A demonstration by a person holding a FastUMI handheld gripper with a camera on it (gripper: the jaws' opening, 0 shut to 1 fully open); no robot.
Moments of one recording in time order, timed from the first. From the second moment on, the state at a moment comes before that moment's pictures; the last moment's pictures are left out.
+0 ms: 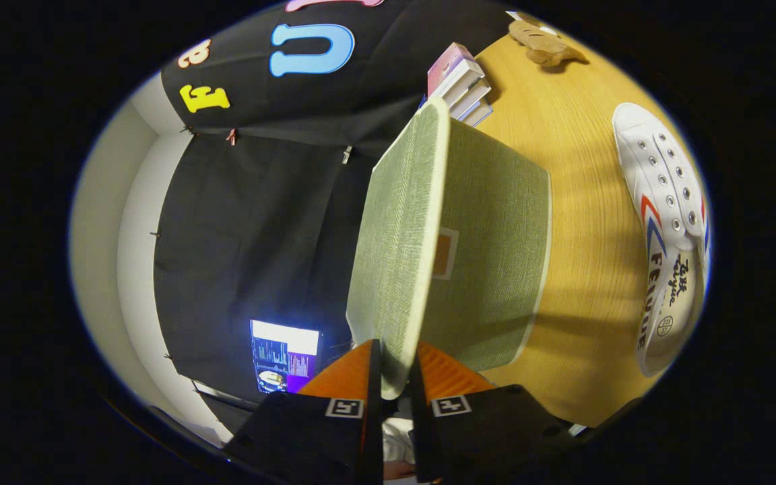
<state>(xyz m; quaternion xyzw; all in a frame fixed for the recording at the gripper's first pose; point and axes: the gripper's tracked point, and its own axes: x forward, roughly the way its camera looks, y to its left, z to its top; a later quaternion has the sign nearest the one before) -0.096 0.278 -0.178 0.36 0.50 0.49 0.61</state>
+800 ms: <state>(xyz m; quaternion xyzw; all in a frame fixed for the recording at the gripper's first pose) -0.106 0.295 -0.095 0.31 0.51 0.46 0.65</state>
